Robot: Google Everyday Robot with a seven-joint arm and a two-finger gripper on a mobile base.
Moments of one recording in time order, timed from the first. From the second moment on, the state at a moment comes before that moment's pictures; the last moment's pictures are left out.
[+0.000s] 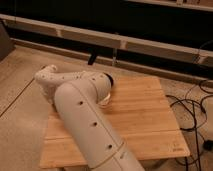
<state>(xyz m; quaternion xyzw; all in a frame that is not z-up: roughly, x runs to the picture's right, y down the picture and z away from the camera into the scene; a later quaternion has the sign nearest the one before) -0.326 0.103 0.933 -0.33 0.08 0.51 0.79</state>
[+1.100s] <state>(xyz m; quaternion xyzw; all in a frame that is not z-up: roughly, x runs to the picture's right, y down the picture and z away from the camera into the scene) -0.264 0.097 0.911 -0.29 0.11 0.52 0.79</state>
